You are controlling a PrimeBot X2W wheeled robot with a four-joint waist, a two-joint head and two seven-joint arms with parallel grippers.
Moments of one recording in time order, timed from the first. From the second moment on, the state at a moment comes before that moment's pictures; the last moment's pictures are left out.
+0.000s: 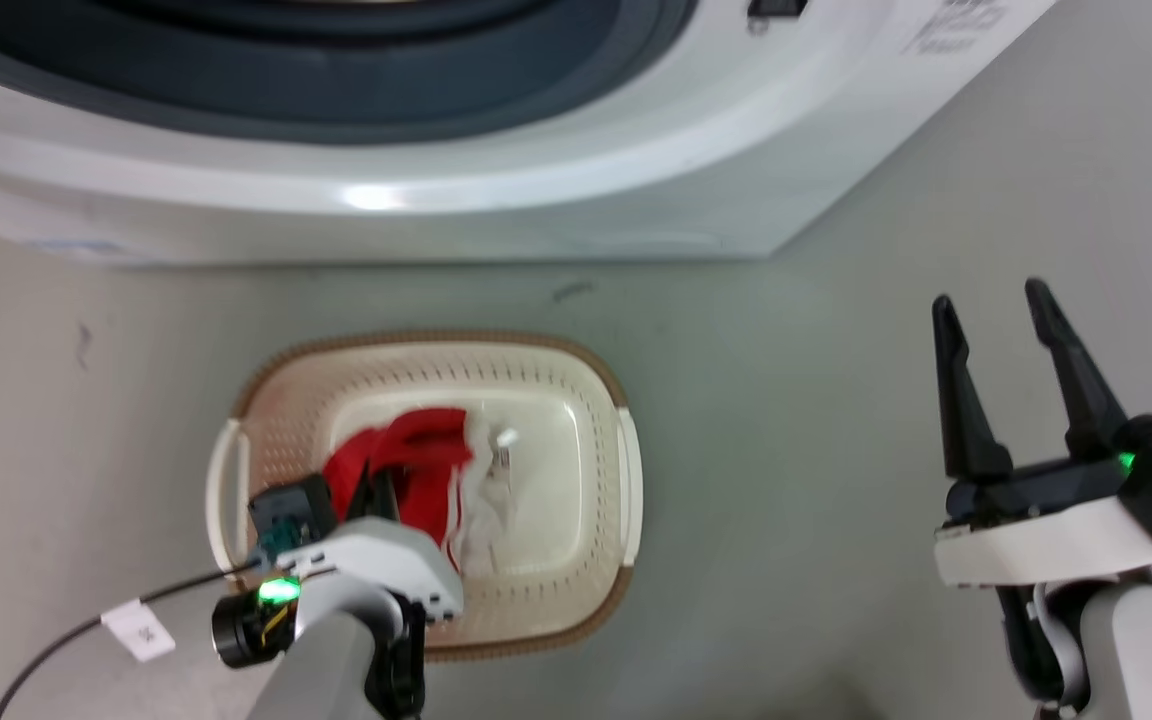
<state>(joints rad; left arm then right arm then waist) -0.36 0.05 -0.22 0.68 -0.50 0.17 -0.26 -0.17 -0.09 0.05 -0.05 0.13 0.13 -0.22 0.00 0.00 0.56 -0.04</state>
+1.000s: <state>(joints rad) -0.56 0.05 -0.08 1.03 -0.44 0.16 -0.26 -0.31 -0.10 0.09 0.07 0.20 0.13 -0.26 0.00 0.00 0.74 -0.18</state>
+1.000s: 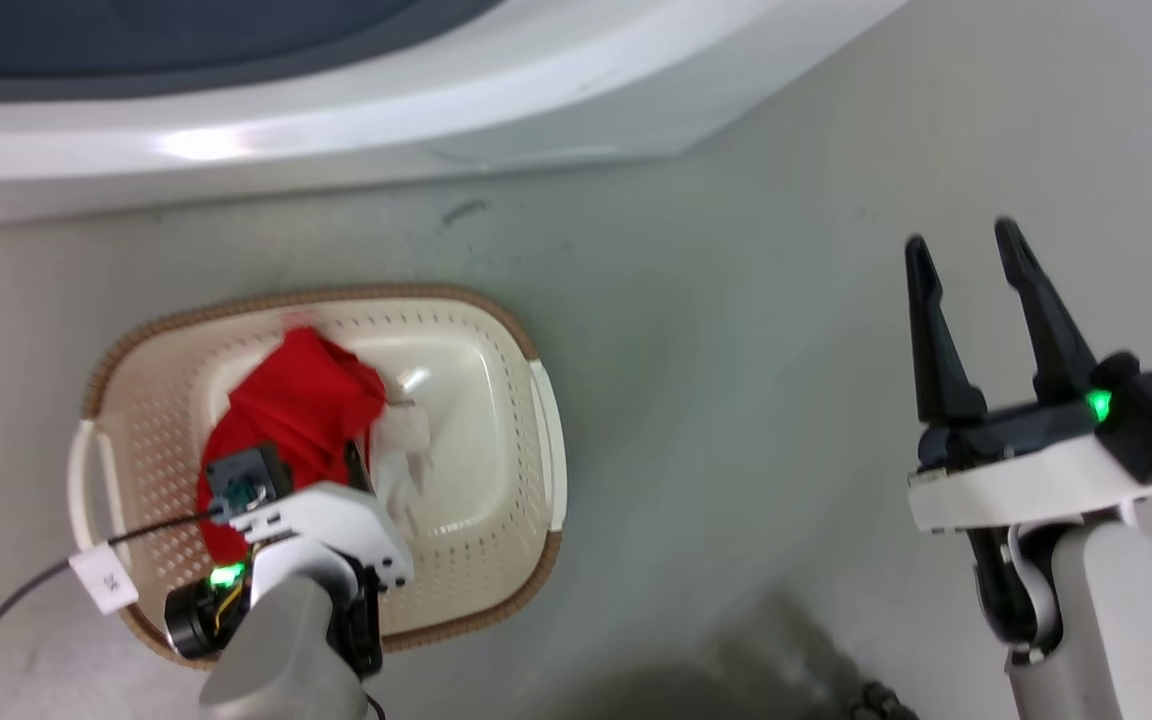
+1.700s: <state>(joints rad) -0.33 0.05 -0.12 0.58 -0.40 0.14 -0.26 -0.09 -0.06 -0.01 0.07 0.10 0.13 -0.26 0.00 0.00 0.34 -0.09</state>
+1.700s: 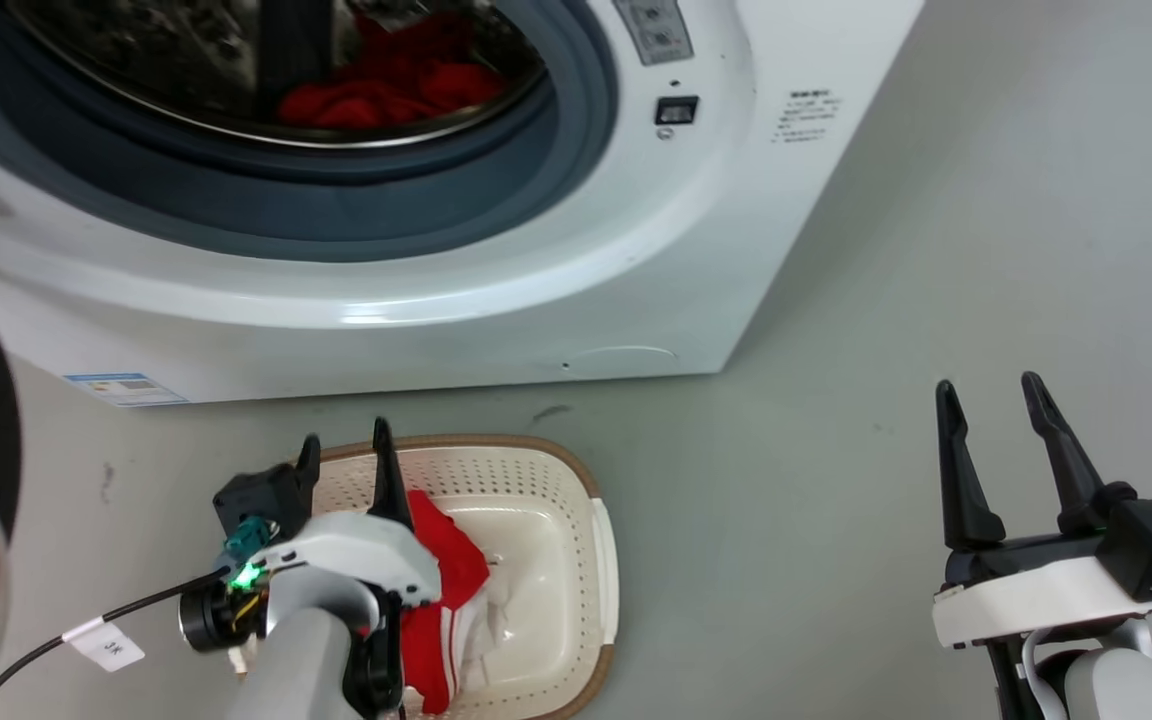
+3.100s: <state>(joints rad) -1.31 0.22 -0.12 0.98 -0.21 0.08 -0.07 -0.20 -0.05 0.10 0.06 0.21 0.13 -0.25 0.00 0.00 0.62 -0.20</state>
